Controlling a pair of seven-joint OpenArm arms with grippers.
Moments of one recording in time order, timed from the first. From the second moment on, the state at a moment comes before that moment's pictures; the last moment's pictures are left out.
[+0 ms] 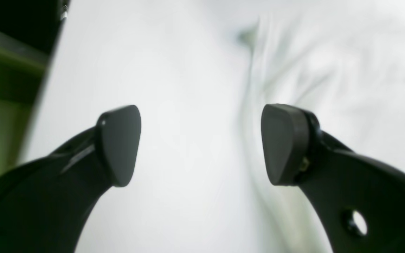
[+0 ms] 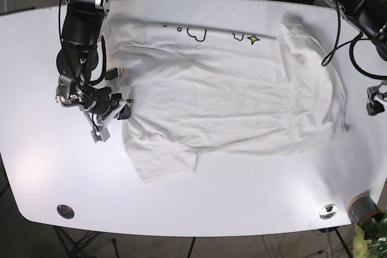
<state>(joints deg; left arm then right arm) -16.2 -26.7 -45.5 76.3 -19.8 -34.3 64.0 16.6 8.6 14.6 65.5 19.5 30.3 -51.0</state>
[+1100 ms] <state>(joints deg) -27.5 -29.8 -26.4 34.1 -20.0 -33.5 37.6 16.4 8.5 14.7 65.6 19.7 30.3 -51.0</state>
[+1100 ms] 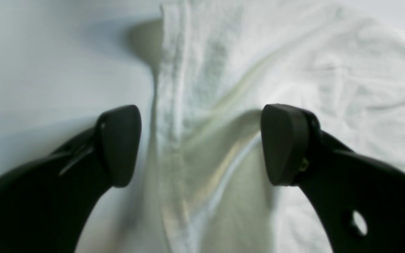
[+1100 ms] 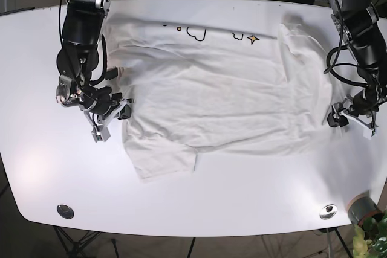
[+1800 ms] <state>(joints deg) -31.3 -25.8 -26.6 25.8 -23.0 -34.7 34.0 16.4 8.6 14.7 65.6 19.7 30.5 -51.0</state>
